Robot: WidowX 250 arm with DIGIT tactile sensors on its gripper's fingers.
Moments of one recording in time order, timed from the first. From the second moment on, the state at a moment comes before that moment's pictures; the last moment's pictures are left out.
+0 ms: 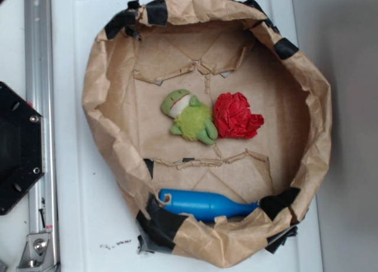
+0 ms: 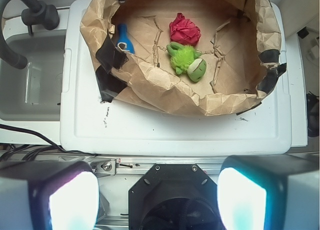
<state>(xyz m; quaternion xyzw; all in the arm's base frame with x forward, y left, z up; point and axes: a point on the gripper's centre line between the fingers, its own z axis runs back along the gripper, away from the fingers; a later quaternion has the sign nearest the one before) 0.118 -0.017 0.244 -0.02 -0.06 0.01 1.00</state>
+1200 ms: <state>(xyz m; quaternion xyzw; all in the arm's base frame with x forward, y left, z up) 0.245 0.023 0.123 -0.01 -0.04 -0.08 1.00</state>
